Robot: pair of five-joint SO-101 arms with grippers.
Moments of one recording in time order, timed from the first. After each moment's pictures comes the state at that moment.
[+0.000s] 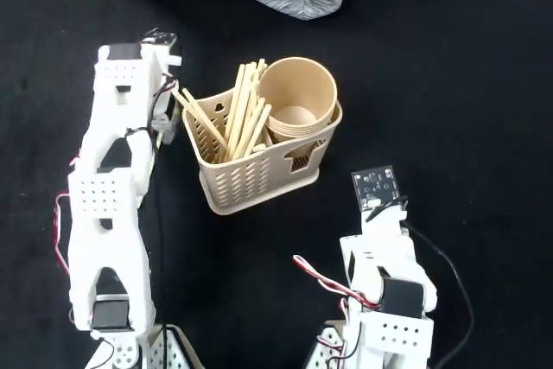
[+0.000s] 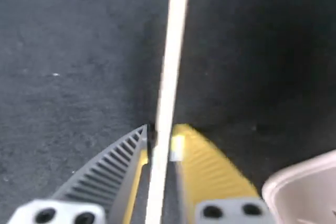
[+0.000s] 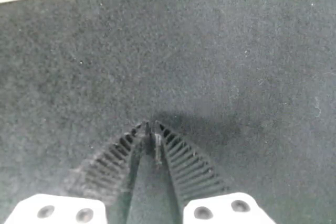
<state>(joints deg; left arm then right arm) -8.2 55.7 -47.4 92.7 -9.5 9.0 -103.3 96.7 74.0 18.9</state>
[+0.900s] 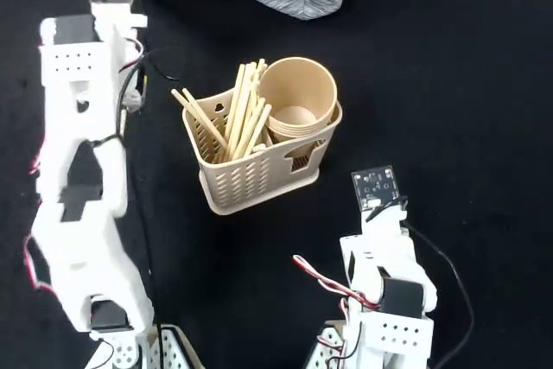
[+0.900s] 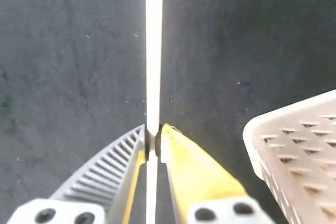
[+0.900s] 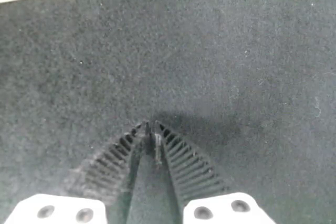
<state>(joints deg) -10.6 24.8 -37.2 99.1 -6.7 9.0 -103.3 96.7 74.0 18.9</state>
